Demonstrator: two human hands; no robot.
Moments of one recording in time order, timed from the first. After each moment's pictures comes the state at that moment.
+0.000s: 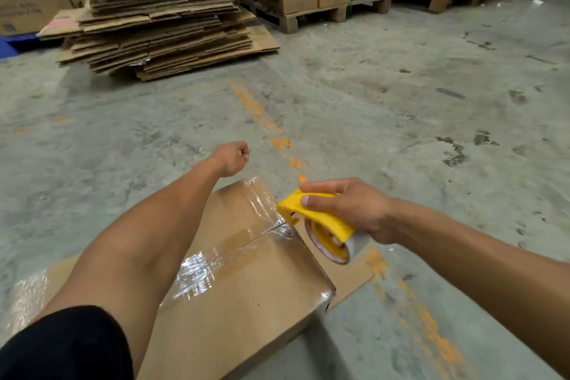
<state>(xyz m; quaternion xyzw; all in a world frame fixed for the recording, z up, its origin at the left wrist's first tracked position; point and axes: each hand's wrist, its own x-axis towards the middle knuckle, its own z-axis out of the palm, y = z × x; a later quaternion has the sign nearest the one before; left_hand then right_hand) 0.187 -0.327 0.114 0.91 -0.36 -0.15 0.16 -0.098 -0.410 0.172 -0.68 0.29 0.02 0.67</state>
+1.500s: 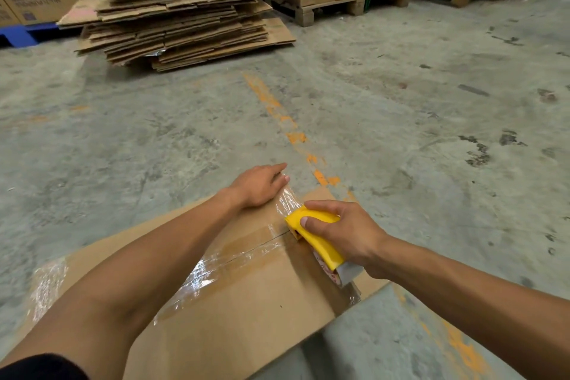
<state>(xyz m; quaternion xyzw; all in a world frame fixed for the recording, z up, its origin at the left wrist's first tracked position) 0.154 -0.305 0.059 0.85 -0.48 -0.14 0.12 -0.088 -0.360 0.133 -0.67 0.35 -0.02 0.65</state>
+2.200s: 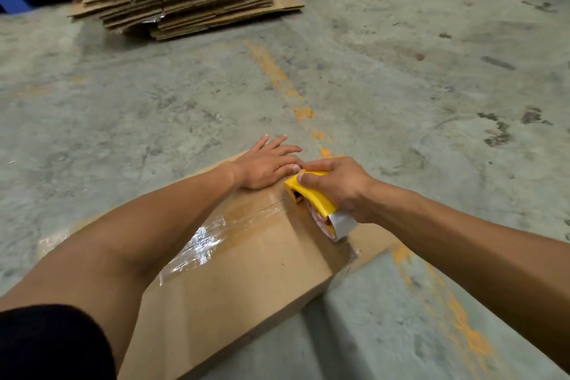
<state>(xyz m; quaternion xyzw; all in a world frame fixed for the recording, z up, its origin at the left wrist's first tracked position) 0.165 -0.303 0.052 0.77 -0.63 -0.12 0.01 -0.037 -0.380 0.132 -0.69 0.34 -0.02 0.63</state>
